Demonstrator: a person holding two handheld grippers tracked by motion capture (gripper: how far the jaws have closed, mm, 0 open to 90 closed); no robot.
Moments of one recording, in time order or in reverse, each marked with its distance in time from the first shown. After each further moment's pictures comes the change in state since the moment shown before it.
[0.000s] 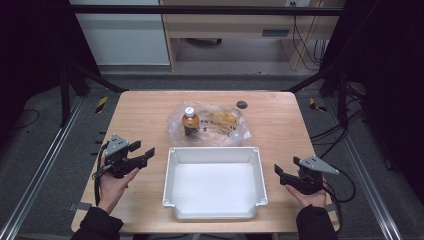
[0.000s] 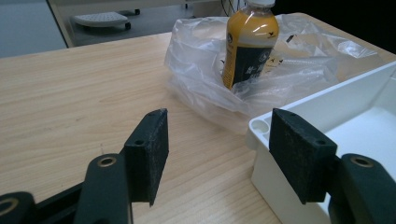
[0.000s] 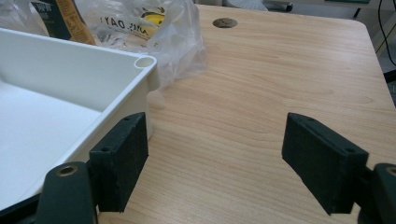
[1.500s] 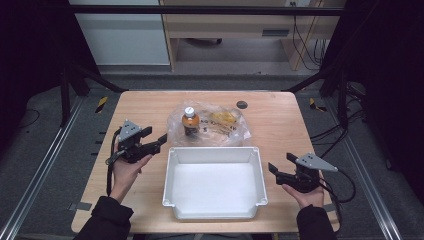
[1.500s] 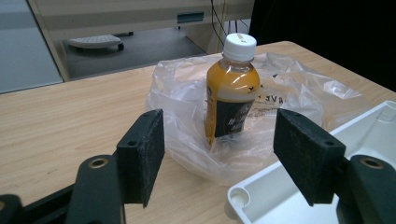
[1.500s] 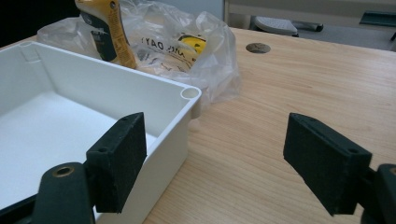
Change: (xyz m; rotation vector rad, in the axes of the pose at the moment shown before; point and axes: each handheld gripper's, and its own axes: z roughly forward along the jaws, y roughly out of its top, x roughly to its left) left arm -0.015 0.035 0.029 -0.071 -0.027 0.003; right arm 0.012 0.016 -0.003 -0.055 0.114 -0.046
